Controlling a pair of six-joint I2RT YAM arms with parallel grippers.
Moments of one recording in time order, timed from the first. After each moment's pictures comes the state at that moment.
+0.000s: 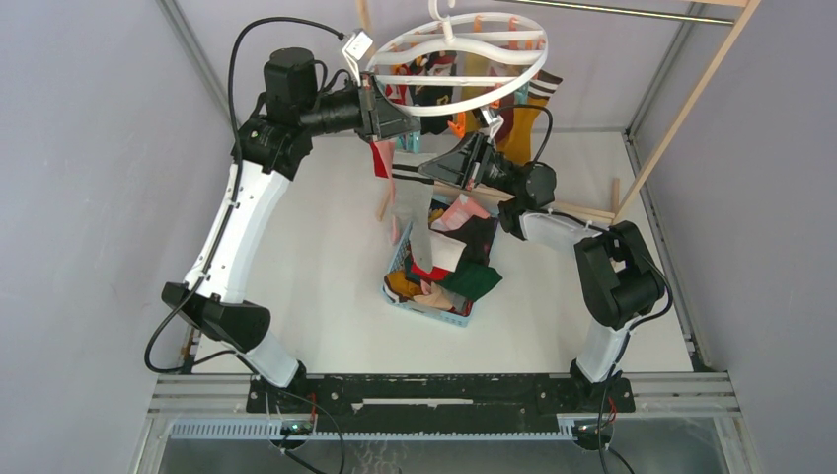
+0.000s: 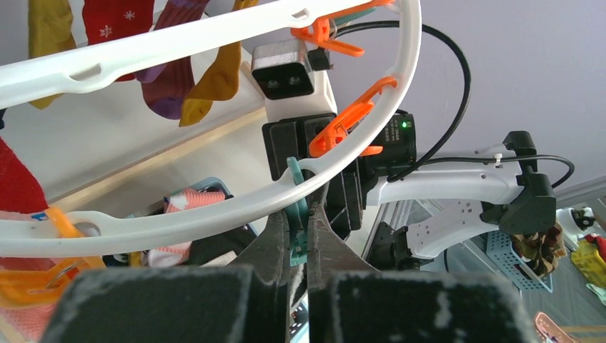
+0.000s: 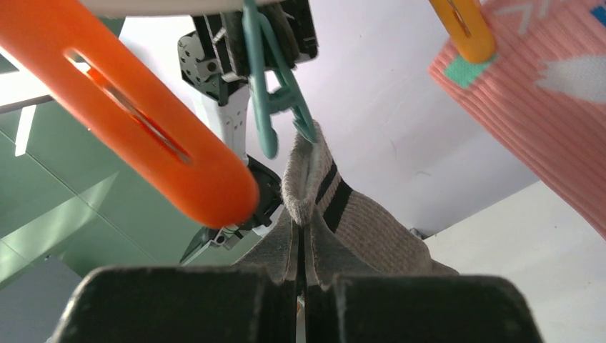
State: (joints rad) left arm -0.39 1.63 2.04 -0.62 0.77 -0.38; right arm 0.43 1.79 1.13 1.45 -0.88 1.58
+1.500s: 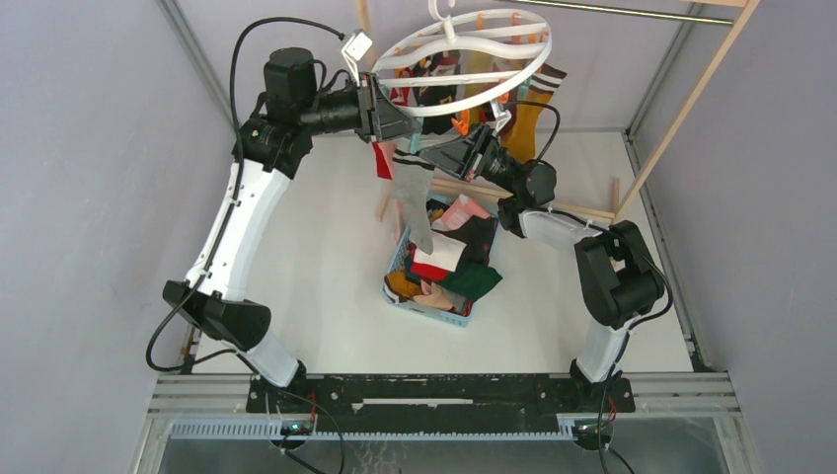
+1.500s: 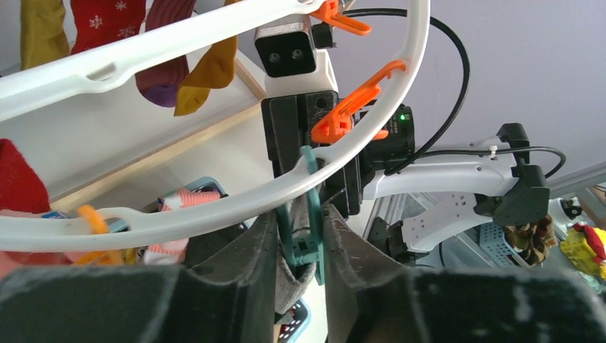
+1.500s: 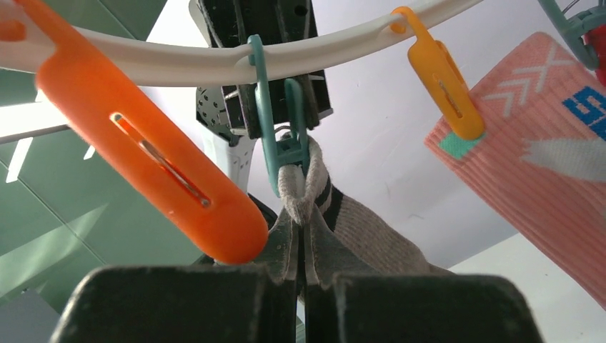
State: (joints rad) left arm -0.37 1.64 2.02 -0.60 0.82 -0.37; right arm 0.43 1.80 1.16 1.45 -0.76 1.56
